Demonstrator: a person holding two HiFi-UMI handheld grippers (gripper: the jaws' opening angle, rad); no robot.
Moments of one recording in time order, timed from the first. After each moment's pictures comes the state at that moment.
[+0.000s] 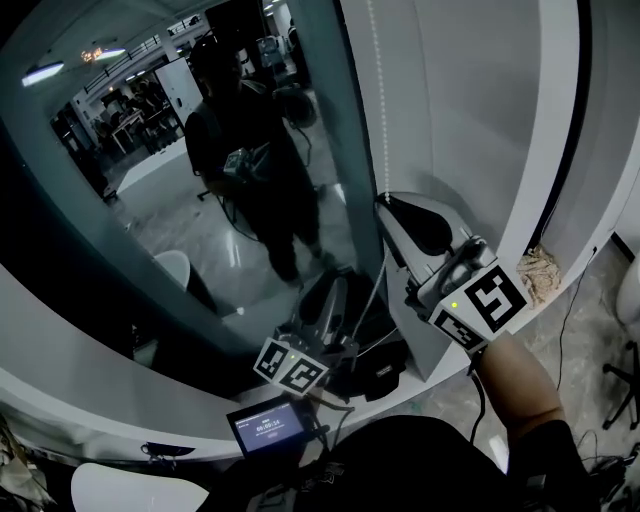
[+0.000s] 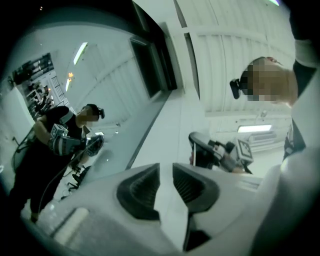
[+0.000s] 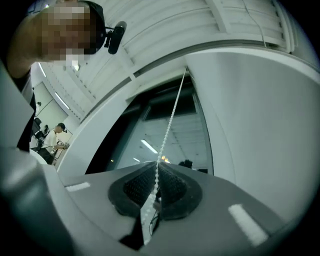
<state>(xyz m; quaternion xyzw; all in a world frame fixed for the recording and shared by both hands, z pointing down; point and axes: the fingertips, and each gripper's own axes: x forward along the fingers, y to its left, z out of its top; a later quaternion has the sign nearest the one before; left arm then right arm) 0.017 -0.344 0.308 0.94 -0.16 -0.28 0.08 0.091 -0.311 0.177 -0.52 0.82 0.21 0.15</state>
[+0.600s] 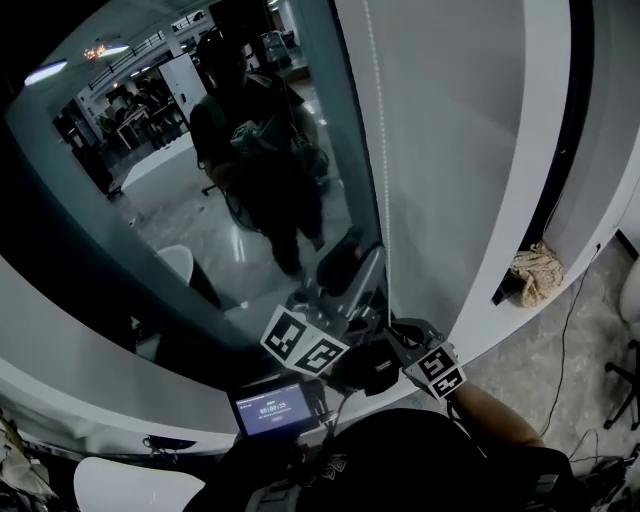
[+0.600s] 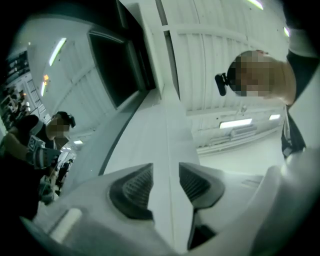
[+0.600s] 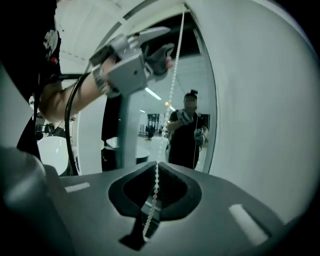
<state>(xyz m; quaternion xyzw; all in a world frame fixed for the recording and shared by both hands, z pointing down) 0.072 -0.308 0.231 0.95 -0.09 -0.29 -0.01 0.067 -0.311 0.532 -0.52 0.85 -0.01 -0.11</state>
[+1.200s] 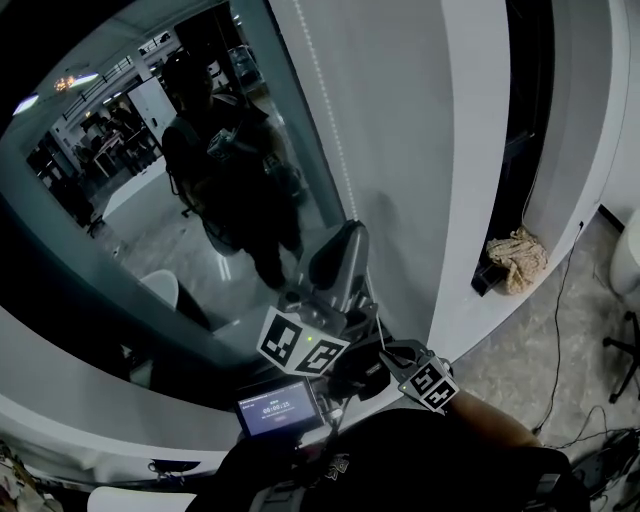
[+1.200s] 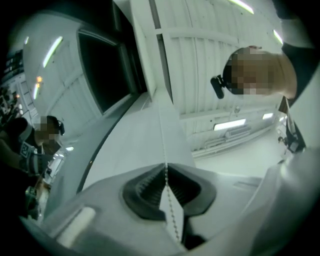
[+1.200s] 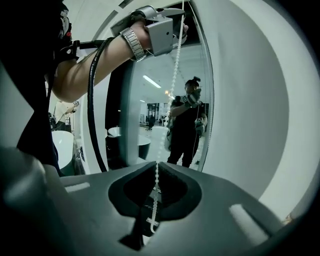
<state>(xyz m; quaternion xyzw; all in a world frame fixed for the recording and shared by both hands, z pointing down) 0.117 -0.285 0.203 0.94 -0.06 -0.32 -0.04 0.083 -0.272 0.596 -0.51 0.84 -0.05 -0.16</state>
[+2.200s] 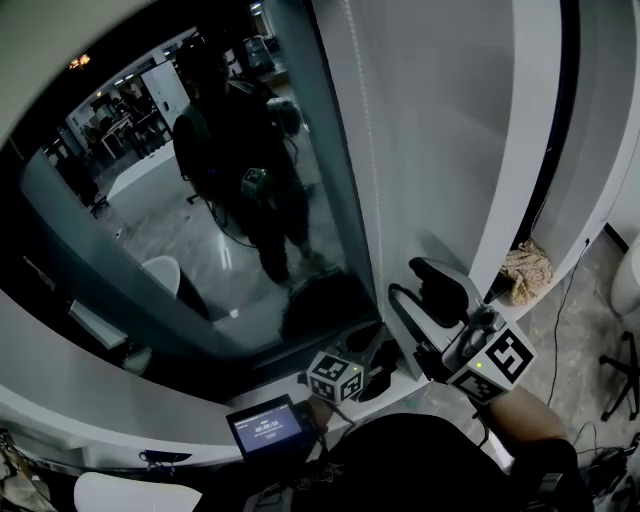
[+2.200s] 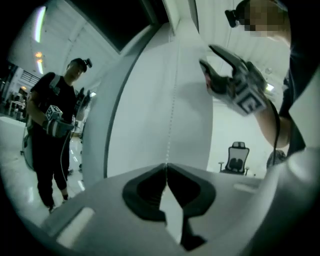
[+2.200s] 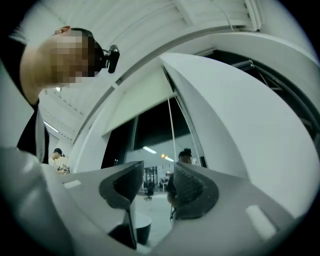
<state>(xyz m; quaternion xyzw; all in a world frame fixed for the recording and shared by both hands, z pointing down) 0.107 -0.319 0.531 0.99 -0.13 0.04 0.10 0.117 -0.262 0.256 -0.52 0.83 0.08 0.21</state>
